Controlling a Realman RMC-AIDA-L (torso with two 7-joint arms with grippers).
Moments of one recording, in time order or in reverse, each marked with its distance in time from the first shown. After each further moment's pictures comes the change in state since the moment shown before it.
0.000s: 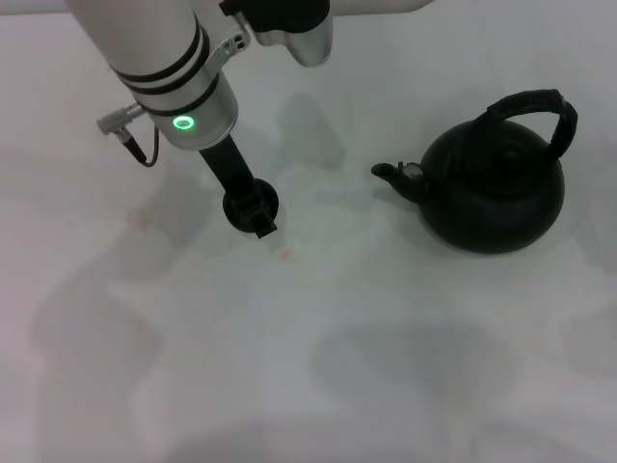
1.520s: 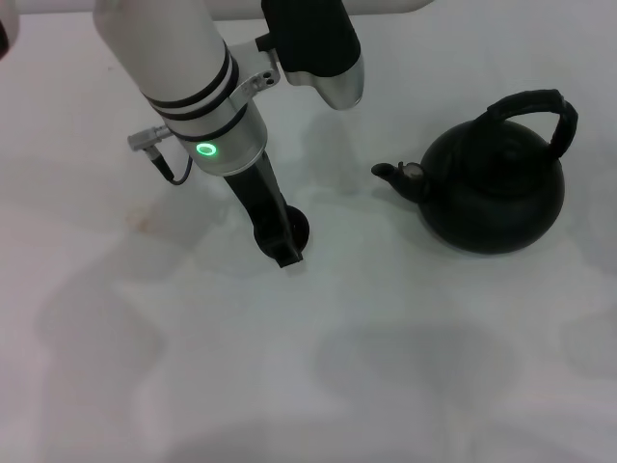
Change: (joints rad) left arm -0.020 -0.005 0.069 0.076 -0.126 0.060 0.171; right arm -0.011 0.003 0.000 0.023 0.004 -0.006 0.003
